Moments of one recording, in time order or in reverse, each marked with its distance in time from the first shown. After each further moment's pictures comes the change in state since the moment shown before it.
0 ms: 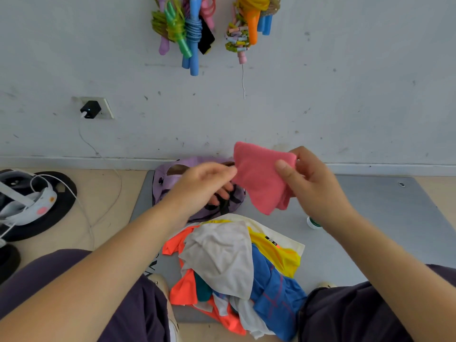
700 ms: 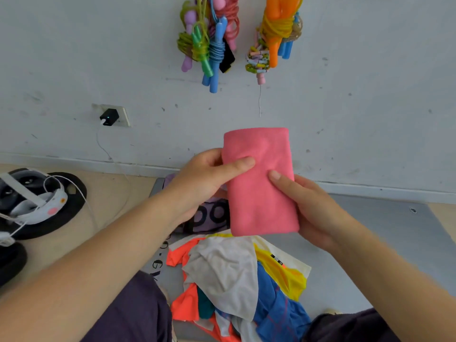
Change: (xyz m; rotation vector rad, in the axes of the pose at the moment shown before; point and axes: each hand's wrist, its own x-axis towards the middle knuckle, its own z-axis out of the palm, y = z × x) left_hand 0.014 0.039 -0.026 -0.224 -0.032 0.095; right_hand 0.023 -0.022 0.025 0.601 -0.388 0.350
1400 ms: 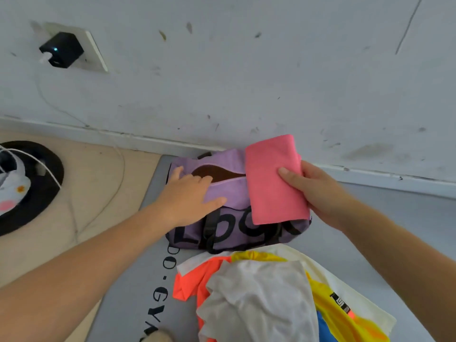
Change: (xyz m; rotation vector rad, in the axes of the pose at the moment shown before) left_hand 0.188 -0.277 -0.189 1.513 -0.212 -0.152; right_hand 0.302 0.156 -0.096 -0.405 0.233 0.199
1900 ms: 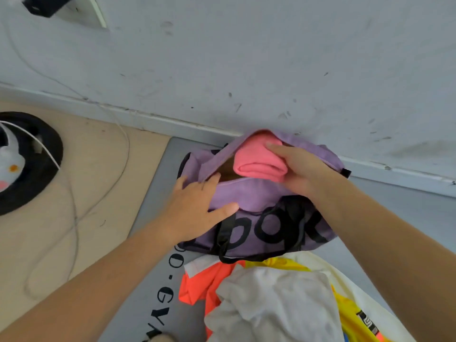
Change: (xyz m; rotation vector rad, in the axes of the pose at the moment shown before) left_hand 0.002 -0.023 0.055 -0.284 0.016 -0.076; right_hand 0.115 0.009 0.071 0.540 -0.115 0.358
